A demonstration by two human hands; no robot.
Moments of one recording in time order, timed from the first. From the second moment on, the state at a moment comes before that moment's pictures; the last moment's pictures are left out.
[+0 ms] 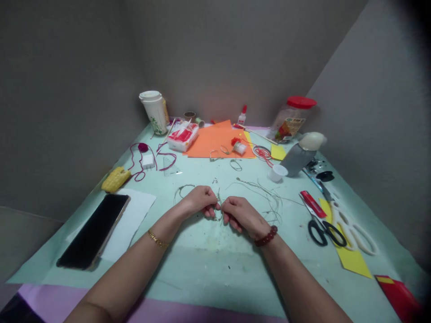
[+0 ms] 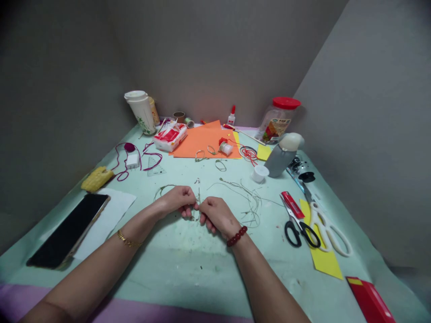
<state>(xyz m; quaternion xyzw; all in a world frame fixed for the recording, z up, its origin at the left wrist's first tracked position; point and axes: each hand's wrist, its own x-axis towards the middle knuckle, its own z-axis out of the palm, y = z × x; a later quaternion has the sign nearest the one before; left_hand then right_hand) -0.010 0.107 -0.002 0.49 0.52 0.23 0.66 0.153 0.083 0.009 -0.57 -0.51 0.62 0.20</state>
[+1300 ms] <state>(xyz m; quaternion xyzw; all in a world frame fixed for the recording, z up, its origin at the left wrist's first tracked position) -0.011 0.103 -0.014 0.56 0.56 0.20 0.57 0.151 0.085 -0.003 -0.63 -0.71 0.27 0.18</state>
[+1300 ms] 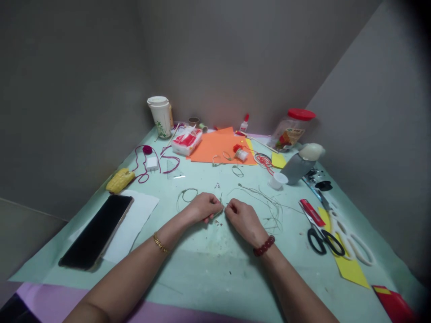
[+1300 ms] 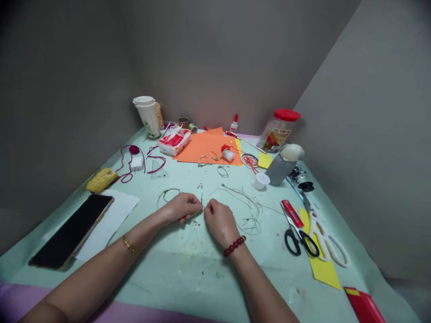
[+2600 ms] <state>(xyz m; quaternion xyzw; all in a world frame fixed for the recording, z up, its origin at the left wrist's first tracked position) 0.003 0.086 -0.015 0.67 0.63 0.22 0.33 0.143 0.091 -0.001 -0.61 -0.54 0.52 0.25</state>
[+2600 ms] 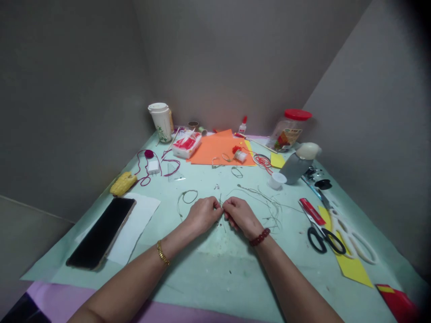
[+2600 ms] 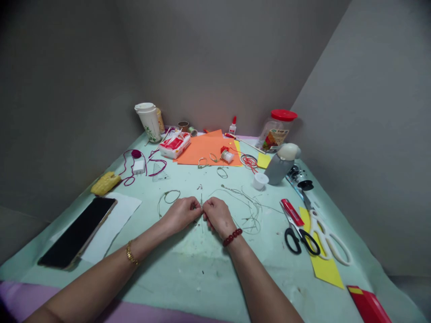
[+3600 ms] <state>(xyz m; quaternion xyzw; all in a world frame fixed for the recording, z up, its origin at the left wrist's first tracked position) 0.005 0.090 -0.011 0.67 0.62 0.21 0.34 0.159 0.089 0.004 -0.54 -0.46 0.66 0.25</state>
